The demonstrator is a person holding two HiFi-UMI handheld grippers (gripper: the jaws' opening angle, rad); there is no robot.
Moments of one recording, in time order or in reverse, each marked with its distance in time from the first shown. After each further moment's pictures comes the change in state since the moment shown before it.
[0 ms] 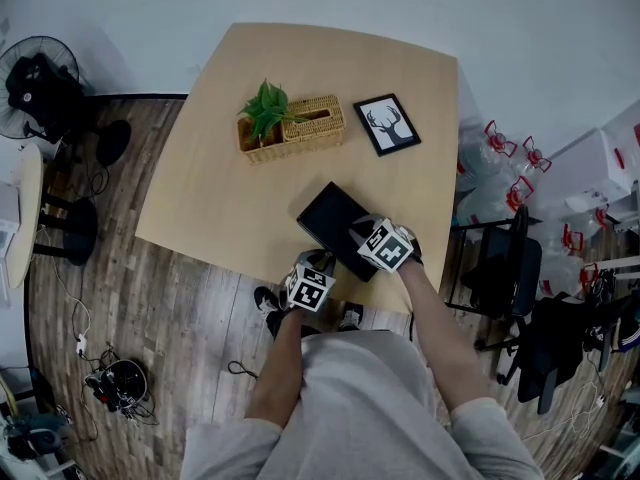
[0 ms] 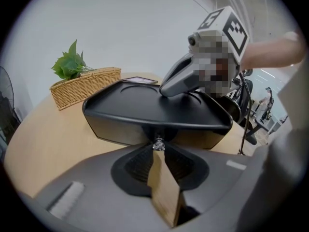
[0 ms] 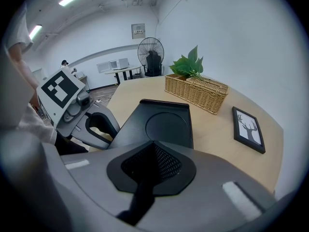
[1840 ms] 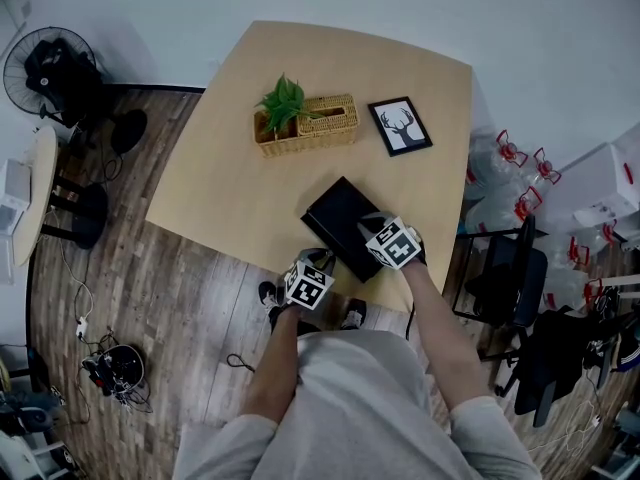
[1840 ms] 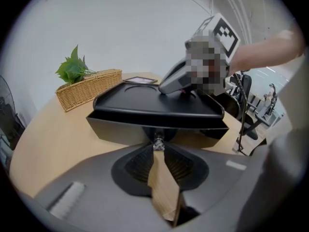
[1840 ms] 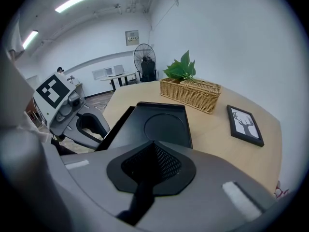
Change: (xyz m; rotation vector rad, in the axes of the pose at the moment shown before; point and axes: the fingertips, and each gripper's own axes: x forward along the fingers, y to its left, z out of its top) left arm -0.022 0.000 -0.011 0.028 0.019 0.019; right arm -0.010 -0.004 0.008 0.057 -0.066 -0.040
